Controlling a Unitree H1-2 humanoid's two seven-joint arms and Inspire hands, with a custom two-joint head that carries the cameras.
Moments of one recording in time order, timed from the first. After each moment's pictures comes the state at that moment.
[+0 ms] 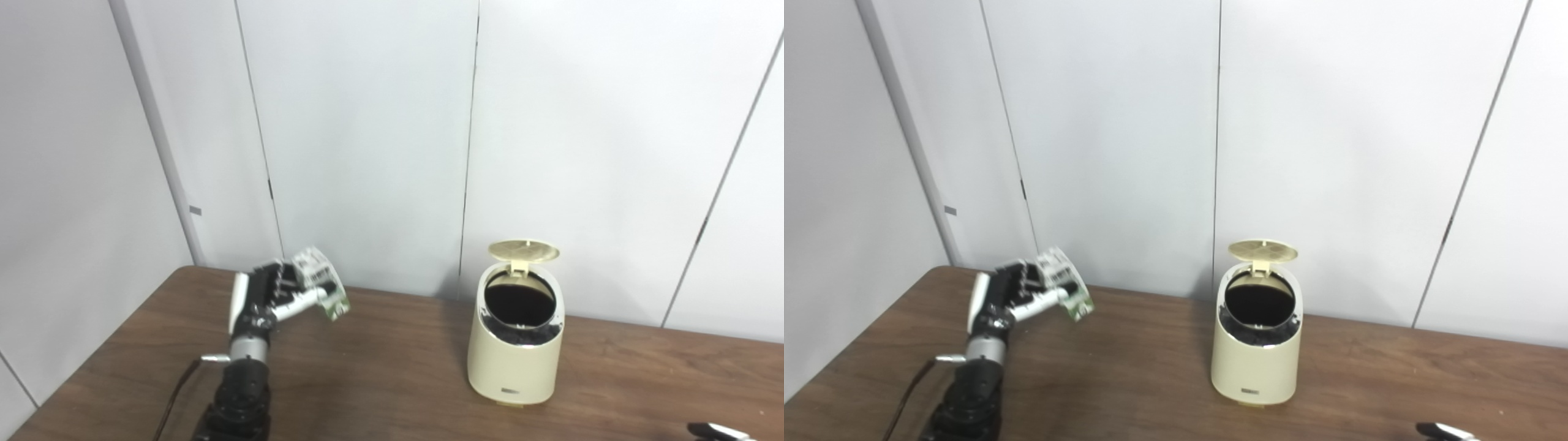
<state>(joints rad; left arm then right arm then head) -0.42 0.27 0.20 0.10 0.10 0.11 0.25 0.05 -0.16 -0.07 -0.09 -0.42 -0.31 -0.18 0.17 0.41</state>
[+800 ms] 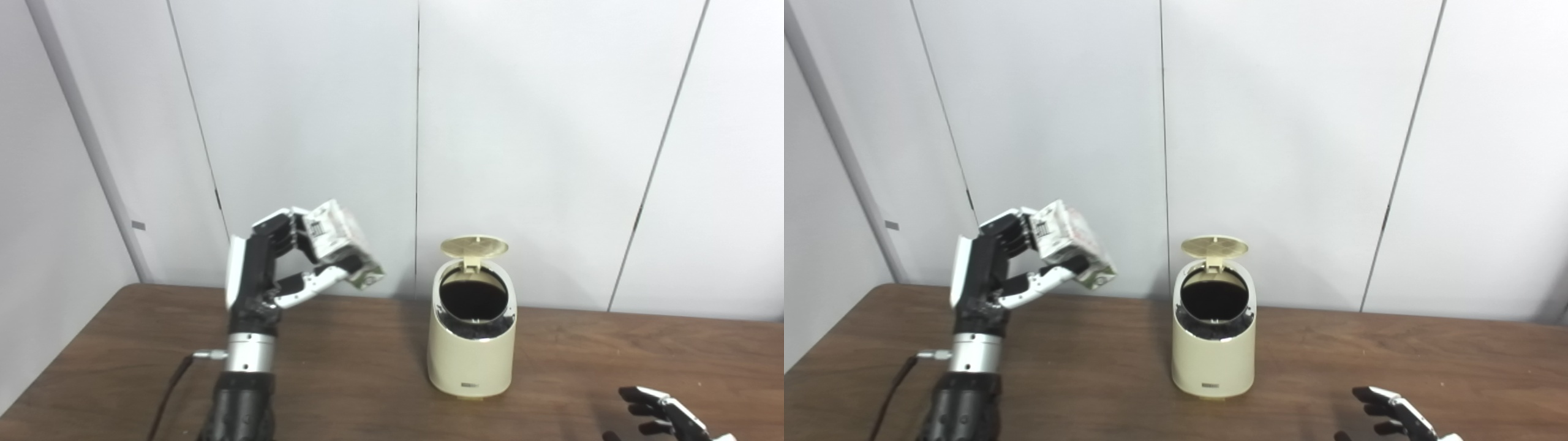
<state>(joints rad) -0.42 0.12 0.06 -0.17 0.17 -0.15 0.17 0.00 -0.09 -0.04 -0.07 -0.50 -0.20 -0.26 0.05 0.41</state>
